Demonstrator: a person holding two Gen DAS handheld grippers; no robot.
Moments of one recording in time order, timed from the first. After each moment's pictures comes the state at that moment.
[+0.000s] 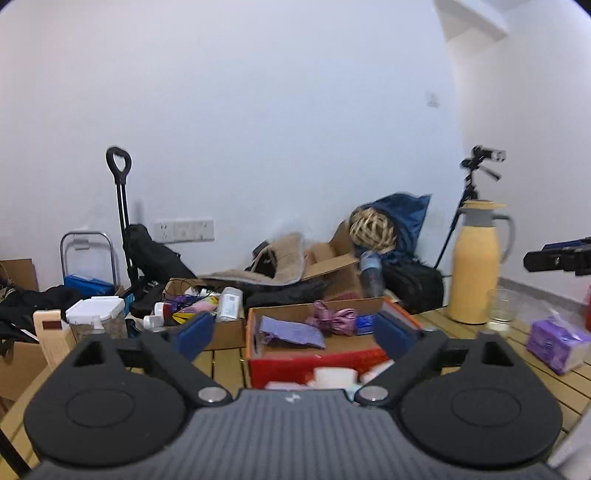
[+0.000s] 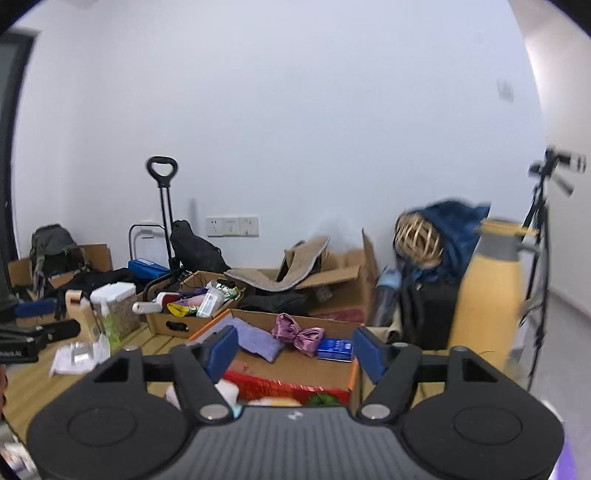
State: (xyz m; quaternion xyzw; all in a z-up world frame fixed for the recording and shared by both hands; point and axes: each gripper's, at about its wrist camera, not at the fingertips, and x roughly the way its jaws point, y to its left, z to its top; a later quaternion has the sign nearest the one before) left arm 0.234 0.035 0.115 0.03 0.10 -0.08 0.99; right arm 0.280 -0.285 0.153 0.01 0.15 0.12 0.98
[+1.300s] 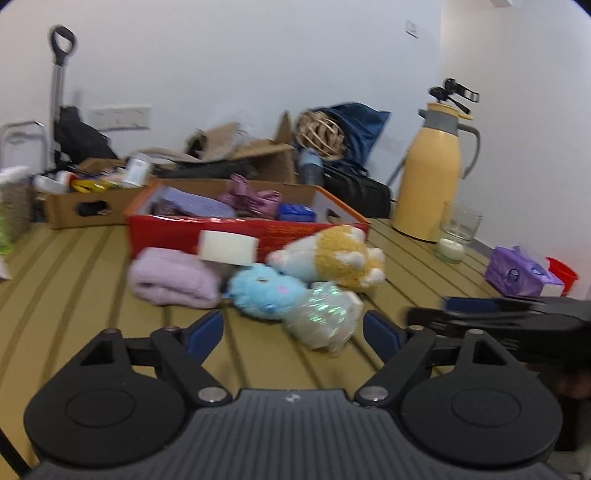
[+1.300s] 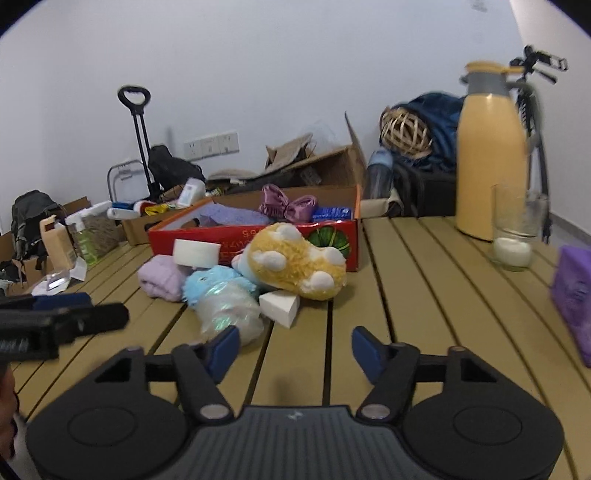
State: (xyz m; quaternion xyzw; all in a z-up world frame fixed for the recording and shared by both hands) left arm 0.305 -0.039 -0.018 -0.03 0.24 -0.17 0.95; right arm 0.306 -0.264 -0.028 0.06 0.27 0.10 0.96
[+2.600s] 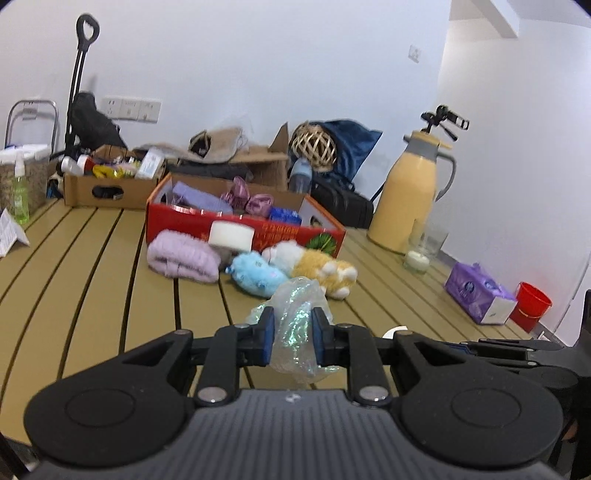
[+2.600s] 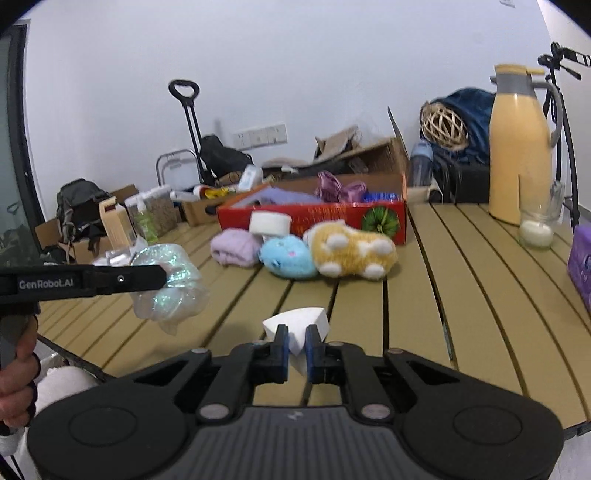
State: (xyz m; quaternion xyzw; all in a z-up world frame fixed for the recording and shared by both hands) left arm 0.220 -0.003 0.015 -0.08 0.23 -0.18 0.95; right arm 0.217 -0.247 -0.013 0.06 0.27 0.17 0.95
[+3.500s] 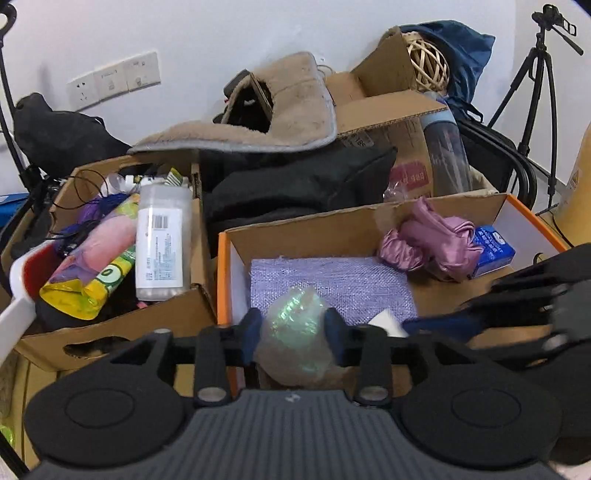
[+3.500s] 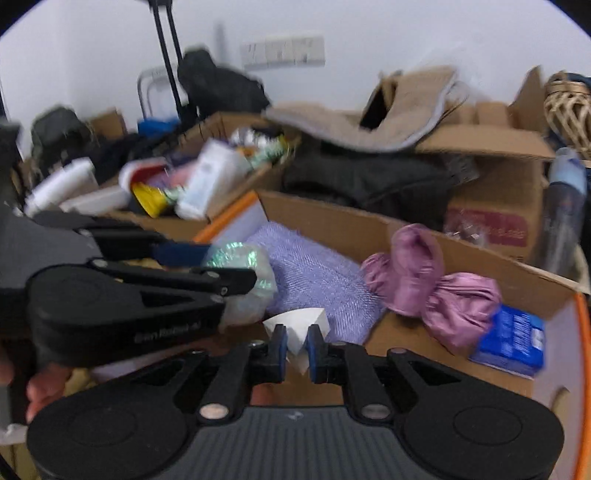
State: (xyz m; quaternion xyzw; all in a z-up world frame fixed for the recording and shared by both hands) left arm 0.661 0.037 0.002 0.06 0.37 -0.11 0.92; right arm 0.674 -0.106 -0.013 -0.03 0.43 0.23 0.87
